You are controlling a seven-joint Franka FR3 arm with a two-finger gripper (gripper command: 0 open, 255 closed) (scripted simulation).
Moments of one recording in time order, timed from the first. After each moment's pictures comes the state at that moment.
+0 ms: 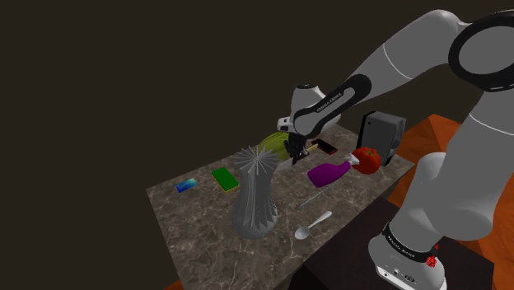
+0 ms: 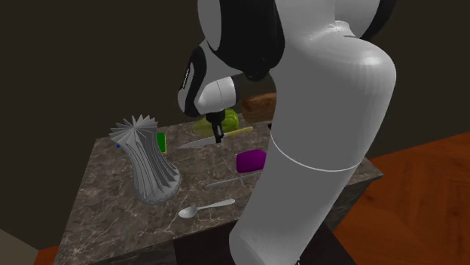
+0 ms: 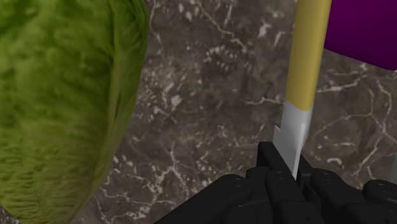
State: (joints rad) arm 0.38 -0.01 -0.40 -2.51 -0.04 2.50 -1.45
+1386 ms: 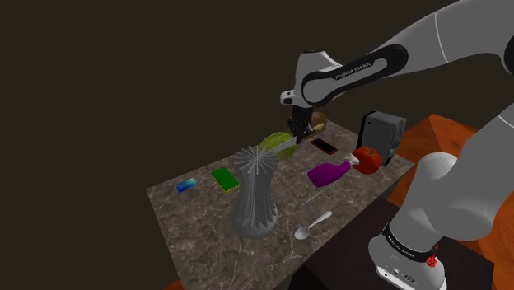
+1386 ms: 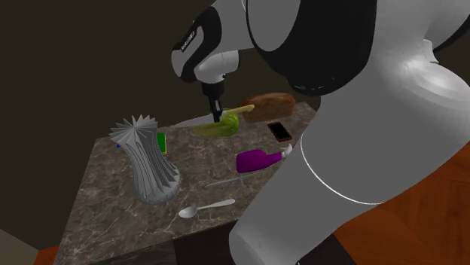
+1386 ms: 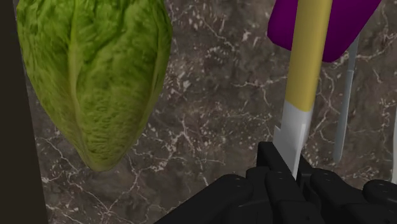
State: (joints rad) arm 0.37 -0.22 -0.37 -2.40 -0.12 2.18 -1.39
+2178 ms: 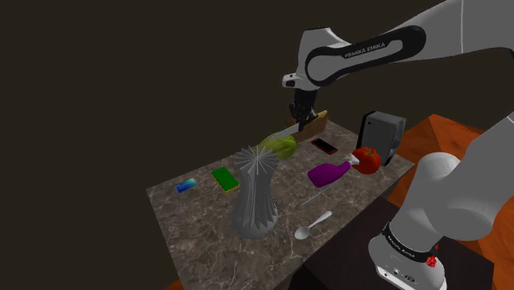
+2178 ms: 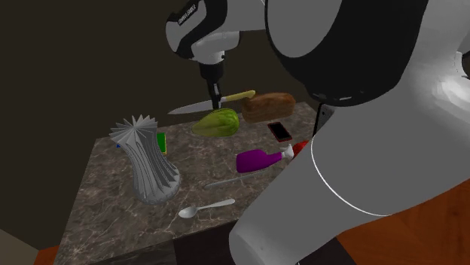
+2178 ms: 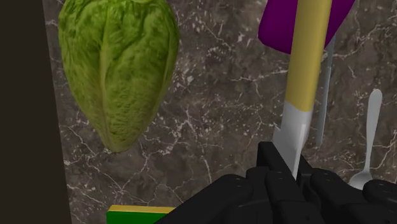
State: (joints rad) arm 0.37 -0.29 -0.36 -2.30 -0.13 2.02 -1.38
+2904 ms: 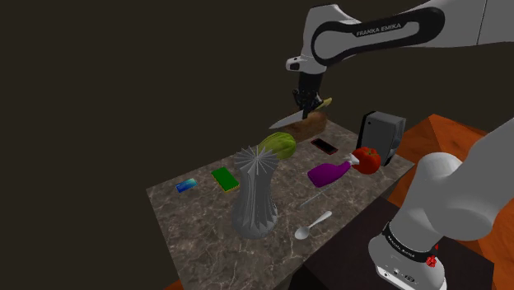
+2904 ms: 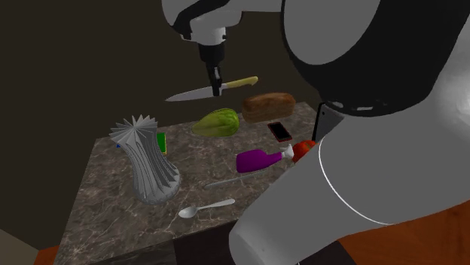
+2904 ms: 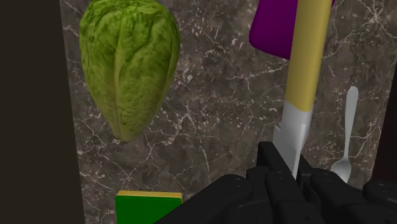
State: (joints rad) arm 0.37 -0.34 -0.34 -2.20 -0.14 1.87 -1.38
